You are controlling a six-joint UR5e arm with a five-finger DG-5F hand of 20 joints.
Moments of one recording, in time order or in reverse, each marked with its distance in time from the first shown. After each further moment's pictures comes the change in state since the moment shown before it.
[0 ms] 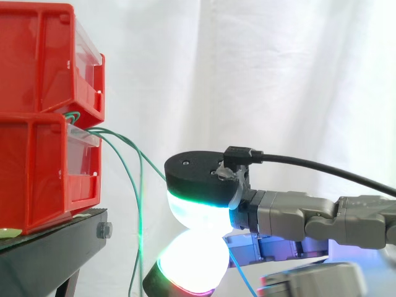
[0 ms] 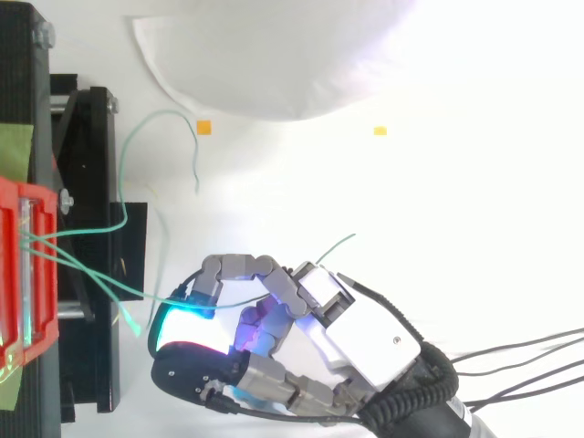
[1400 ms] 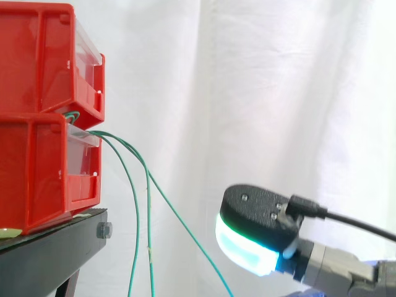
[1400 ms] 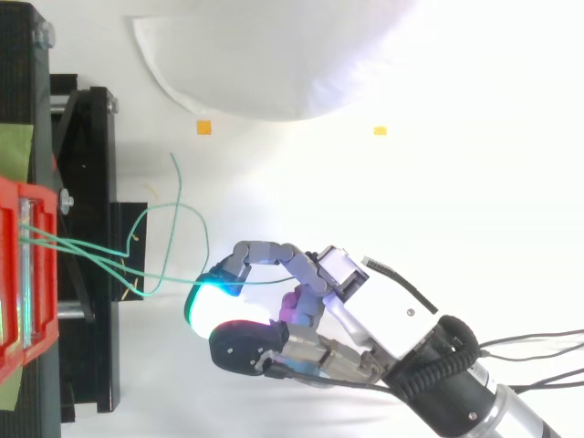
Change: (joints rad) arm -0.009 0.000 -0.018 -0.400 -0.075 0.240
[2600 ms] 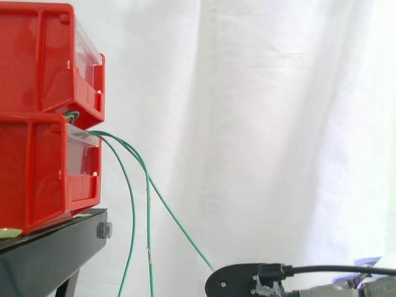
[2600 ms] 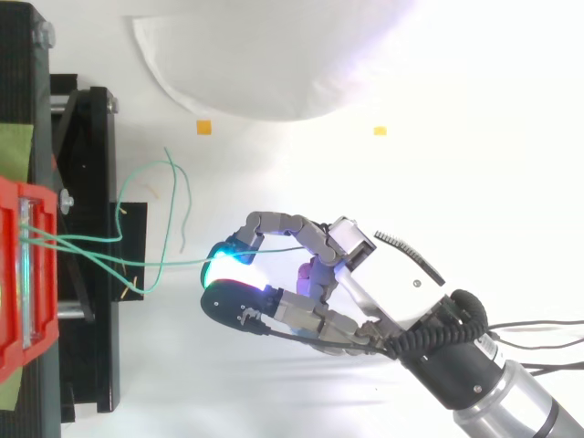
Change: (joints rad) arm -0.024 0.000 0.009 -0.097 0.003 0.014
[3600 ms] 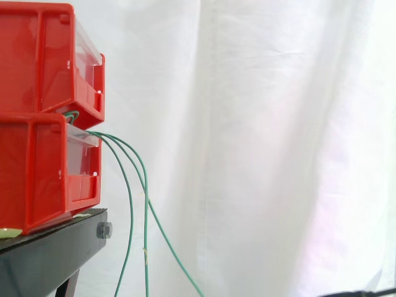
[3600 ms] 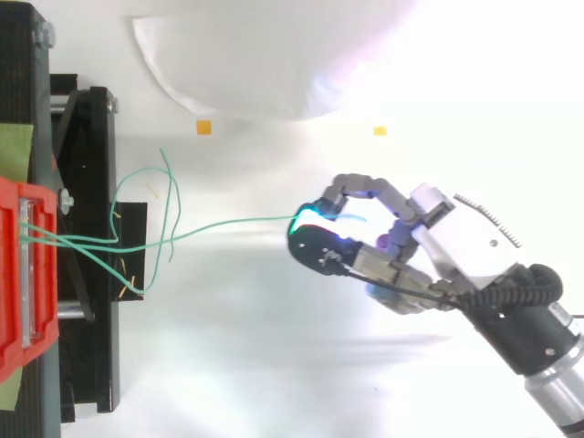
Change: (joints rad) arm 0.007 0.036 -0.102 -0.471 0.013 0.460
